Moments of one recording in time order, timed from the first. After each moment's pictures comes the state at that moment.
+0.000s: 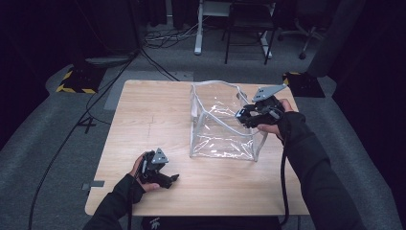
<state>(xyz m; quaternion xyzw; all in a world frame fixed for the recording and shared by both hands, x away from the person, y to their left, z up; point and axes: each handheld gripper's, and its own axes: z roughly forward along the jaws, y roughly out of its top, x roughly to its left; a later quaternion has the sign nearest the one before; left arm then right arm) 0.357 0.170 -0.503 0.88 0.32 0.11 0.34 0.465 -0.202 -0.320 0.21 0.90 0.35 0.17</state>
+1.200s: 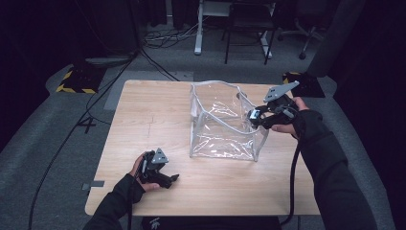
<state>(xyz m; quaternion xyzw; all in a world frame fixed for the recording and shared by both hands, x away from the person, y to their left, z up) 0.358 0.171 -0.503 0.88 0.32 0.11 0.34 0.456 -0.230 -0.300 0.20 0.92 0.31 0.16</state>
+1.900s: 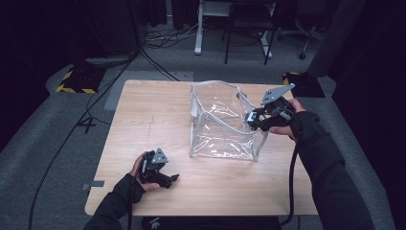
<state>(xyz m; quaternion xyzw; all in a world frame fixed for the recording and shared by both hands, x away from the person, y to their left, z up) 0.358 0.171 -0.503 0.88 0.32 0.11 0.34 0.457 -0.224 -0.308 0.19 0.92 0.30 0.15</state>
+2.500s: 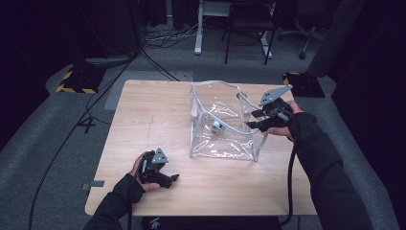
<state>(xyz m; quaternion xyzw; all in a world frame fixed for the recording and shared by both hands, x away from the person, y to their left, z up) 0.359 0.171 -0.503 0.88 0.32 0.11 0.34 0.459 -0.223 -0.316 0.20 0.92 0.31 0.15</state>
